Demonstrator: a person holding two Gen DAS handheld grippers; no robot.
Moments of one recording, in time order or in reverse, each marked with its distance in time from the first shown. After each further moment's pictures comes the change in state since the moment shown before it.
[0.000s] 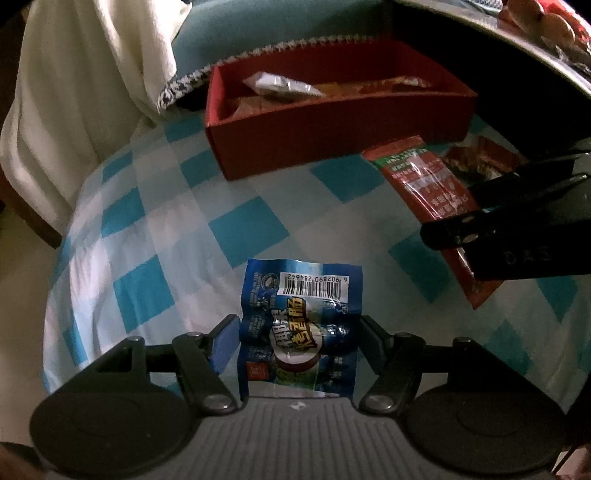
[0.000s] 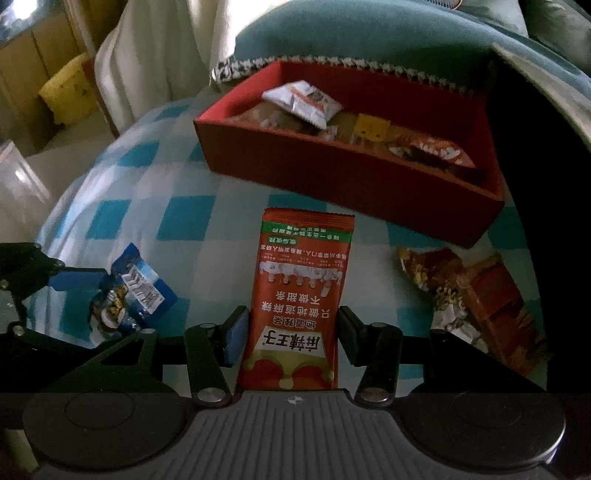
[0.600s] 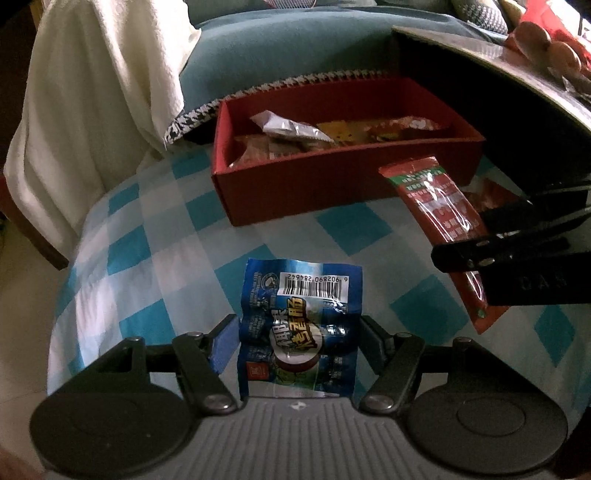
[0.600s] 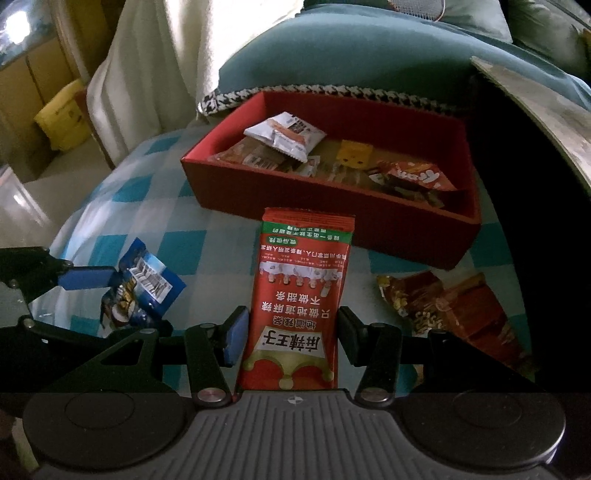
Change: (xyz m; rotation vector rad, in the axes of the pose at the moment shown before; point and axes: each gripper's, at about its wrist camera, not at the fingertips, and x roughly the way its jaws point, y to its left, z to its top) left arm -0.004 0.002 0.024 -0.025 -0.081 0.008; right arm -0.010 -0.015 0.009 0.046 -0.058 -0.001
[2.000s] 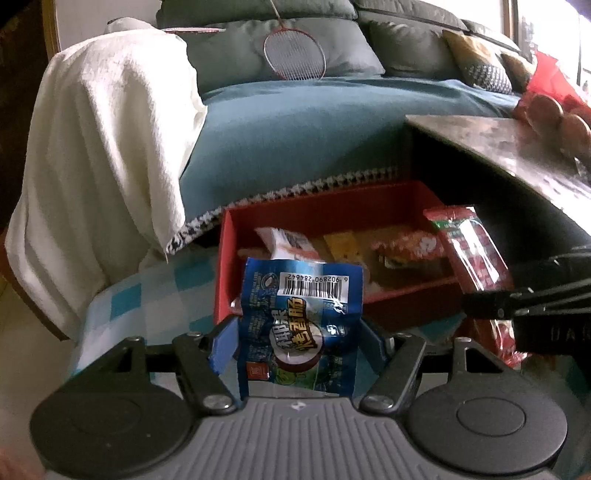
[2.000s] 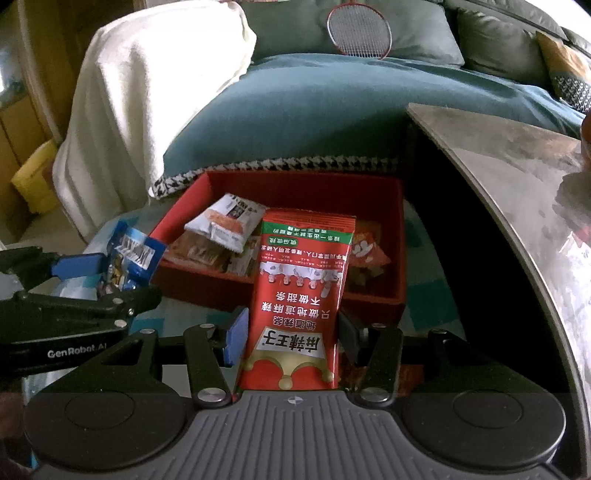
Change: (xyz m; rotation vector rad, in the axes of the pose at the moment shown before) left arm -0.002 0.003 0.080 -0.028 -0.210 0.009; right arm -0.021 -0.046 0.041 0.108 -0.148 -0.051
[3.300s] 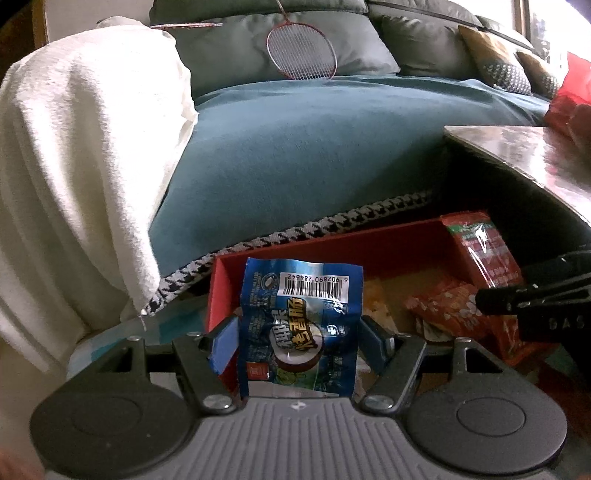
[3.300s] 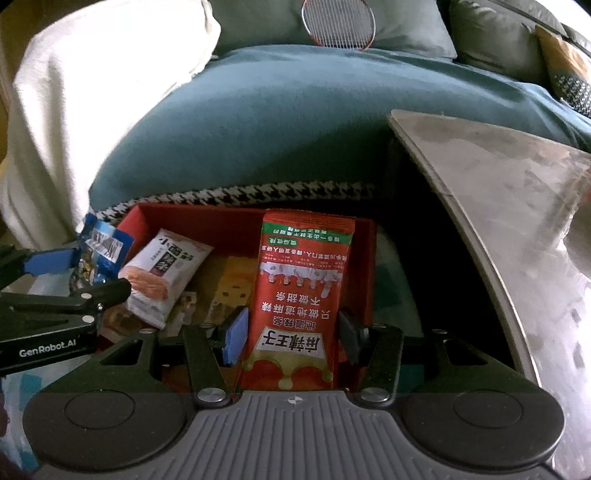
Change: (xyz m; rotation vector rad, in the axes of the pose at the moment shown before) left arm 0.085 0.002 0.059 0.009 0.007 0.027; right arm 0.079 -0.045 0.062 0.004 0.031 -0.057
